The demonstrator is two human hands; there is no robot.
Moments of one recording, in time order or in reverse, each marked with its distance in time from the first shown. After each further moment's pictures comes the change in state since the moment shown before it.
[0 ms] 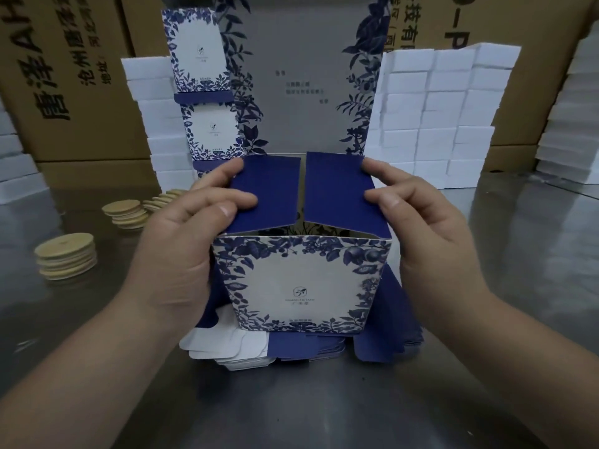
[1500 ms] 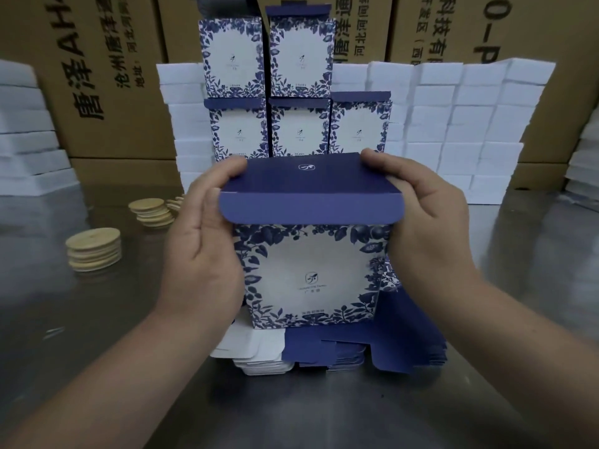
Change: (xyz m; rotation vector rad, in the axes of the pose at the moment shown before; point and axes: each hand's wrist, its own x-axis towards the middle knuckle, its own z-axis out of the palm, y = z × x) left_hand -0.004 -0.009 -0.006 0.375 0.179 0.331; right_hand 0.036 0.005 0.022 -0.214 0.093 -0.136
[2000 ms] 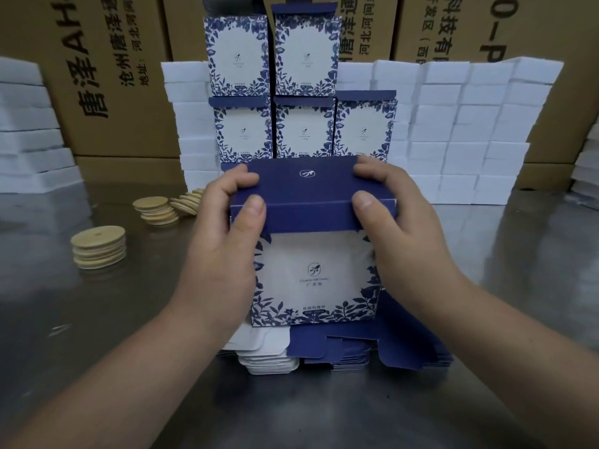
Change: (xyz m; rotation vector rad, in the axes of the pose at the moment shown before) left_hand -0.003 0.008 0.002 -0.021 -0.092 -0.246; right_hand -0.009 -0.003 0.005 -0.201 -0.201 0.031
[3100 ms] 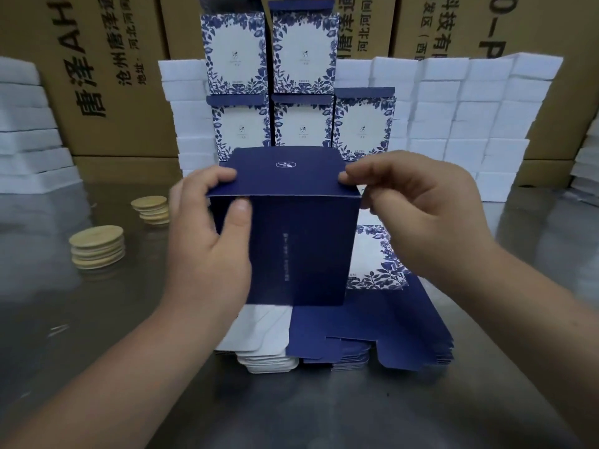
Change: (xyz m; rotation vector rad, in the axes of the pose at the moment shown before) left_hand 0.004 -0.007 -0.004 0.302 0.166 0.149; right_hand 0.013 -0.010 -0.018 -0.097 -0.016 -0.254
